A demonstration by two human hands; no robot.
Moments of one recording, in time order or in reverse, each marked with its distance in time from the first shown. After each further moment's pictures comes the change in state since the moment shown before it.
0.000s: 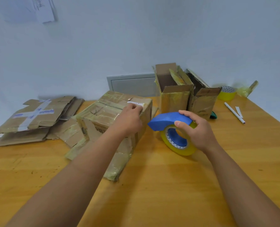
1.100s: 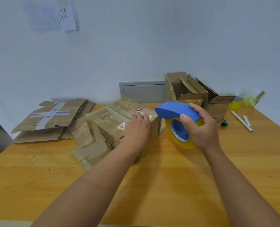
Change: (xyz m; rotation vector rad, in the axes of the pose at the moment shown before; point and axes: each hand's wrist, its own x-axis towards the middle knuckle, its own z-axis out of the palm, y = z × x) left_hand -0.050 0.005 -0.005 0.440 0.130 -0.050; right_hand -0.009 -0.056 0.031 0.070 0.277 -0.153
